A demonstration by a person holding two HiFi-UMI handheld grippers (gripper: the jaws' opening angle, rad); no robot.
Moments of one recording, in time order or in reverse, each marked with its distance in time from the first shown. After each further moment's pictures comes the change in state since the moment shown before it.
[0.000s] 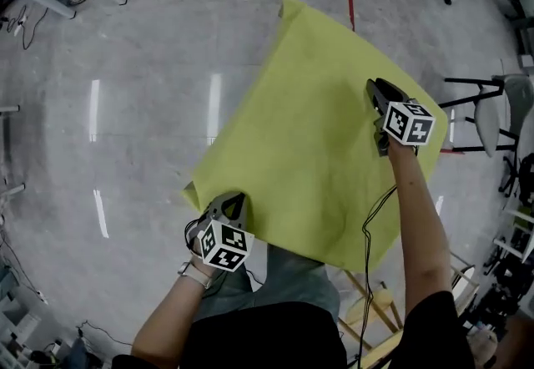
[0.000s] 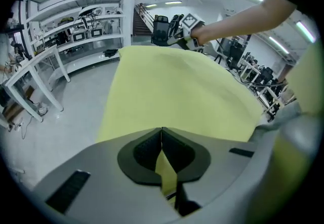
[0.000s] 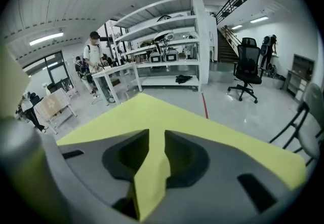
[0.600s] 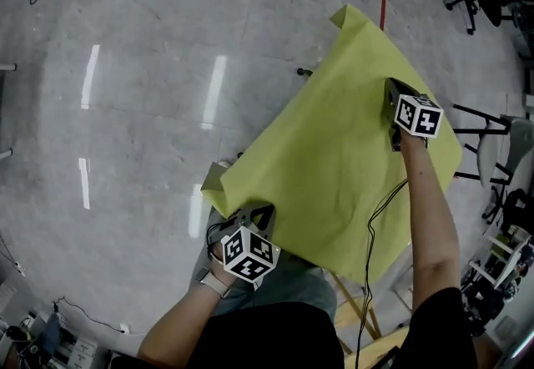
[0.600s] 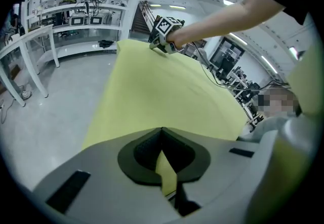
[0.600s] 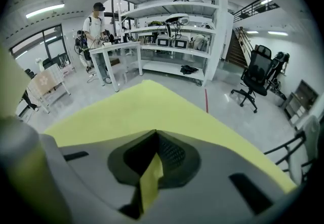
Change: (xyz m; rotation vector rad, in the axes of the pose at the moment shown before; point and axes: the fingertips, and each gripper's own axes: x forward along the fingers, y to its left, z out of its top) left arm -0.009 0.019 -0.016 -0.091 -0.011 -0.182; right arm 0.111 0.058 0.022 -0.152 0.176 -0.074
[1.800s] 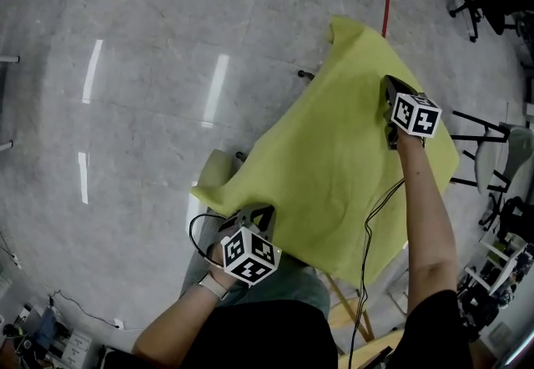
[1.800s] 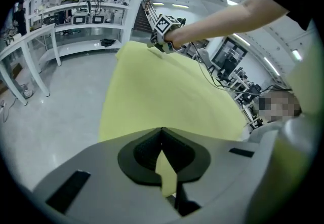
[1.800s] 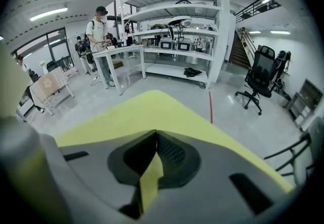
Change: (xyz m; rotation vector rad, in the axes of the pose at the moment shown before) left arm -0.014 -0.006 0.011 -0.026 0.018 0.010; right arm 0.000 0.018 0.023 -0.011 -0.027 0.037
